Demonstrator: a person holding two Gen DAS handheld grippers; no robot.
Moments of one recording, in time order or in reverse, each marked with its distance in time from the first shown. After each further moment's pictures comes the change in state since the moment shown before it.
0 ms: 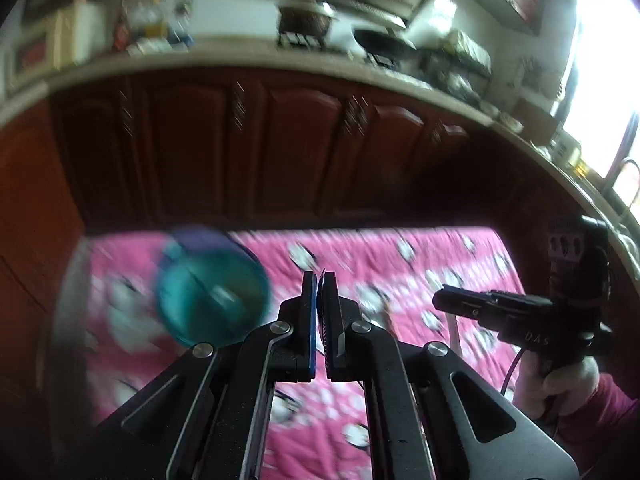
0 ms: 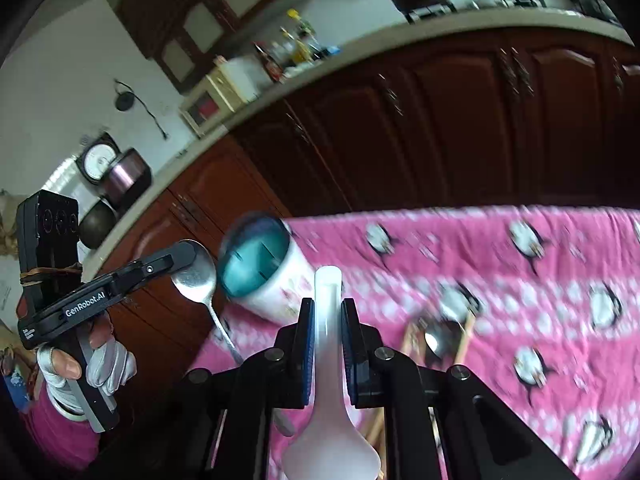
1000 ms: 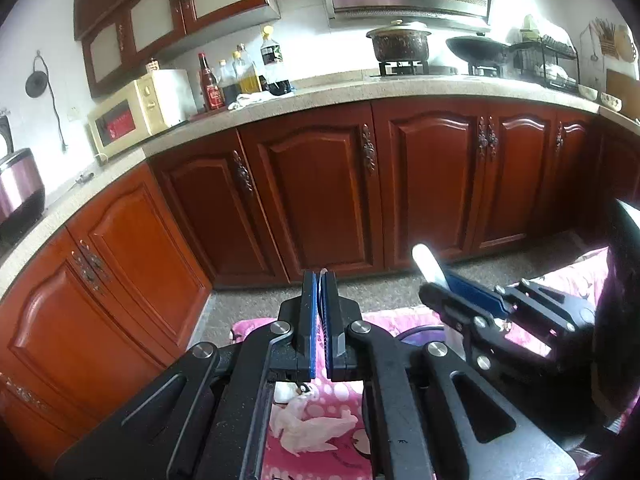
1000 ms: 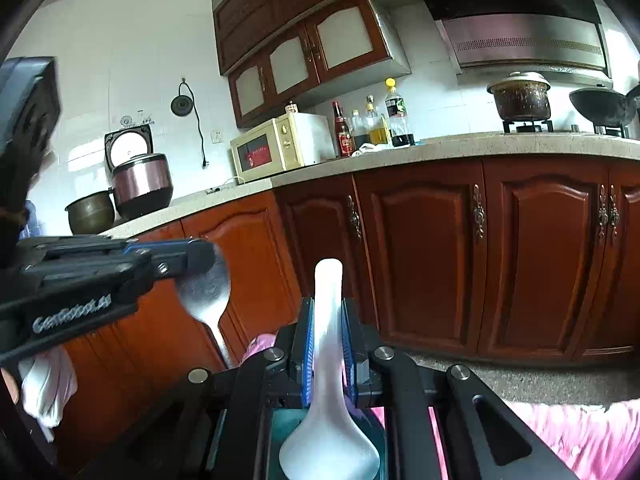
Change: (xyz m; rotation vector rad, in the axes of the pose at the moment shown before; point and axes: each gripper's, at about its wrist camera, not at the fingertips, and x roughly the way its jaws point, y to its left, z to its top) left arm 0.062 0.090 0.025 0.130 -0.116 0.465; right arm 0.192 0.090 0.036 -0.324 -0.282 0.004
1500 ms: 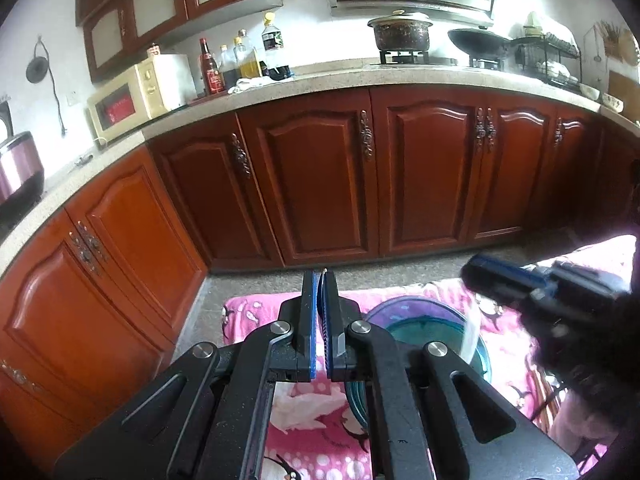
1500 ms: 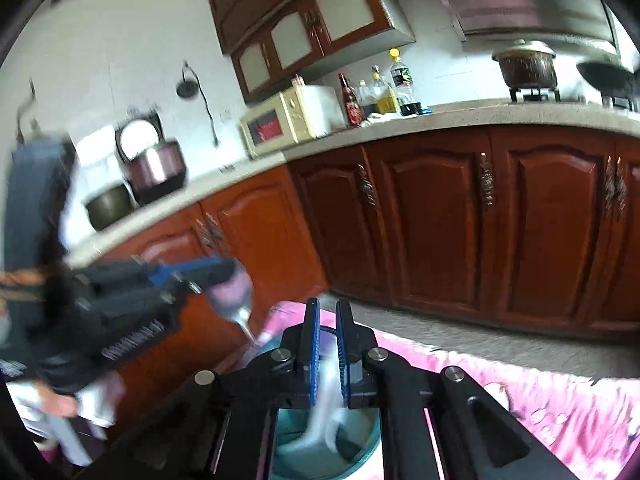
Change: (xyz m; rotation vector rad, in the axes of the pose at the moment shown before) left arm -0.010 -0.004 -0.012 -0.028 0.044 -0.013; right arm -0.051 -0.020 0.012 0.086 0.068 0.068
